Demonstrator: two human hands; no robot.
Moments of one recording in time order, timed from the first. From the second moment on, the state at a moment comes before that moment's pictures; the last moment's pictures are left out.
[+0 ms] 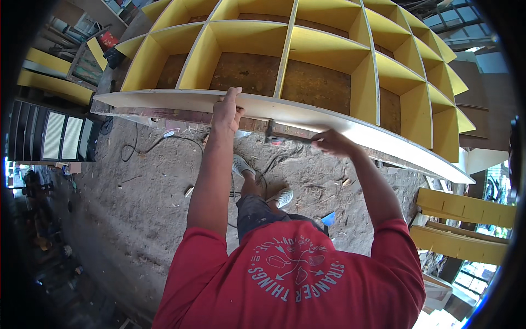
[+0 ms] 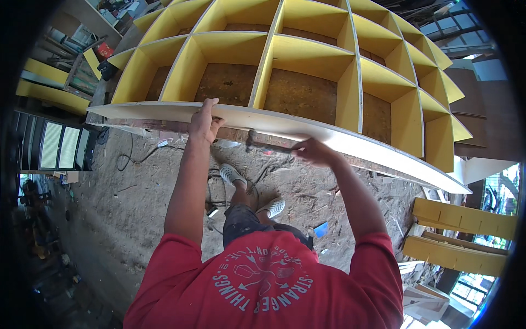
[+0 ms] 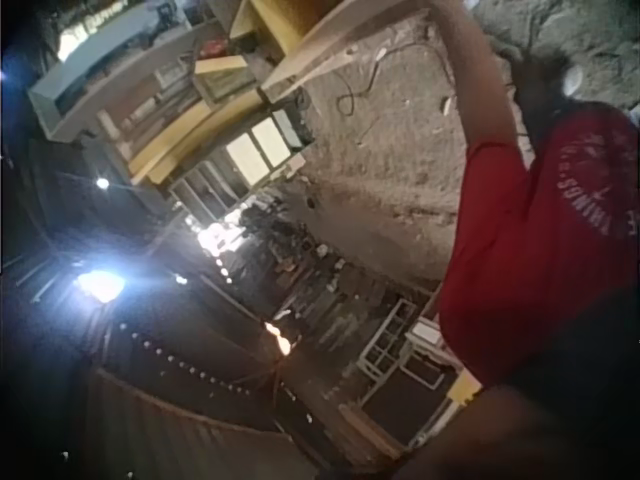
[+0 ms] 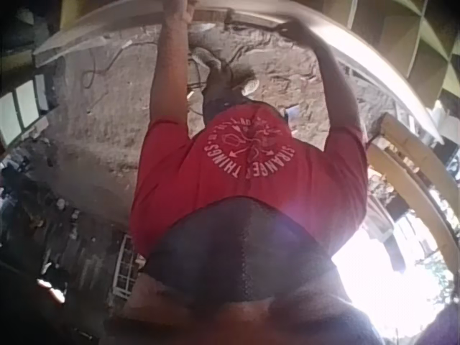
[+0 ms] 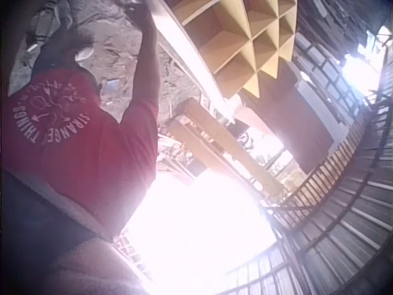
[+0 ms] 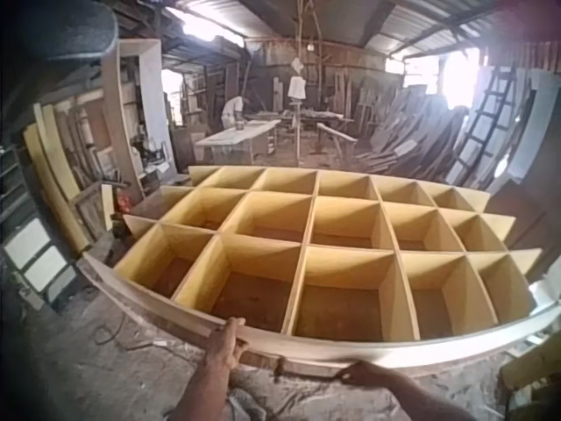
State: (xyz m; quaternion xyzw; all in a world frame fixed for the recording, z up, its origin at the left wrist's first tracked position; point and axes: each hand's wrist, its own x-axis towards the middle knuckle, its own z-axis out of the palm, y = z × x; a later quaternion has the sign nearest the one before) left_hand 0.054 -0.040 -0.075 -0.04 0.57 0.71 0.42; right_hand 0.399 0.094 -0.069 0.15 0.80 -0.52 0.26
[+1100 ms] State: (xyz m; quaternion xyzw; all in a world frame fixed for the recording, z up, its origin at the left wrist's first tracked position) left_hand 0.057 -0.040 -0.066 -0.05 0.59 0.70 0.40; right_hand 0.390 0.072 -0.086 0.27 0.77 -0.55 0.19
